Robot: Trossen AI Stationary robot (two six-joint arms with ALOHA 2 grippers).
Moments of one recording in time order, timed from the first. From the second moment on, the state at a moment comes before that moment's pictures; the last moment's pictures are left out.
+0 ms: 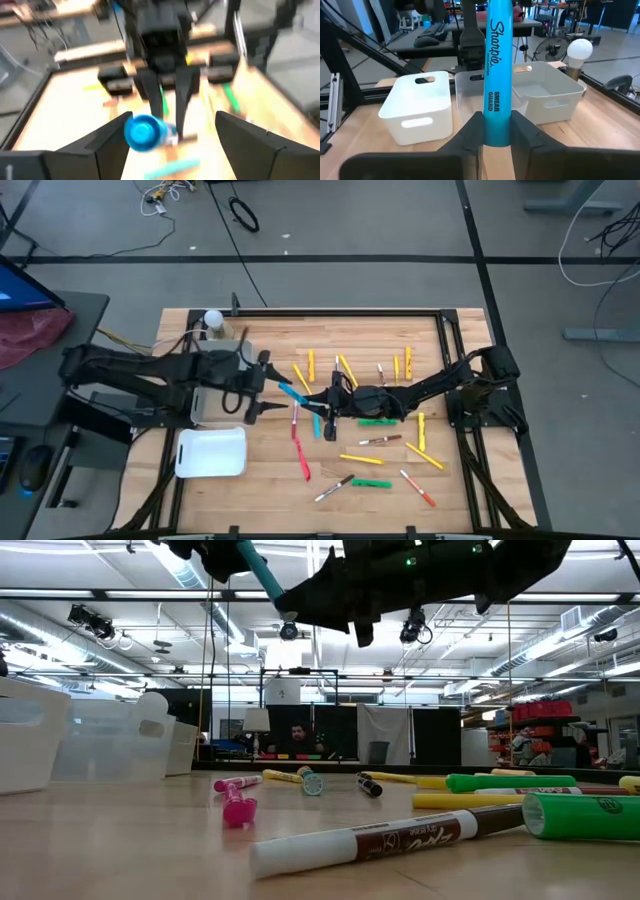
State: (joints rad) left arm -0.06 1.04 0.83 -0.16 0.03 0.15; right arm 0.18 1.77 0.91 0.72 0.29 0.09
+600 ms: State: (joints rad) left arm -0.06 1.12 0.98 -0.37 0.00 0.26; right arm 0.18 1.77 0.91 0.67 0.29 0.12
